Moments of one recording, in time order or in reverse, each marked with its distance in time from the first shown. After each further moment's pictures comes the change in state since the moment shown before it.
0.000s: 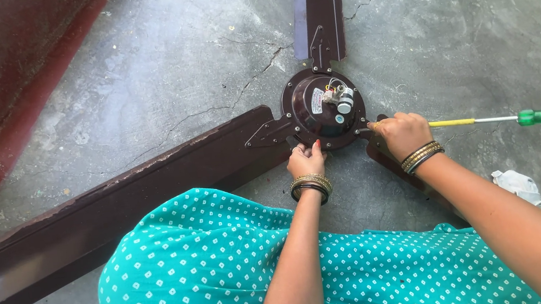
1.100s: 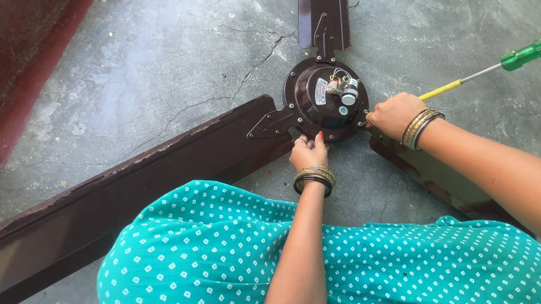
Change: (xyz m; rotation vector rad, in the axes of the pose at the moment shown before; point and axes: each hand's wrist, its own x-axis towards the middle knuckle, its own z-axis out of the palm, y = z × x) left_hand -0.004 0.004 -0.001 0.070 0.008 0.051; right_hand 0.061 -0.008 -0.034 -0.304 -0.745 -0.257
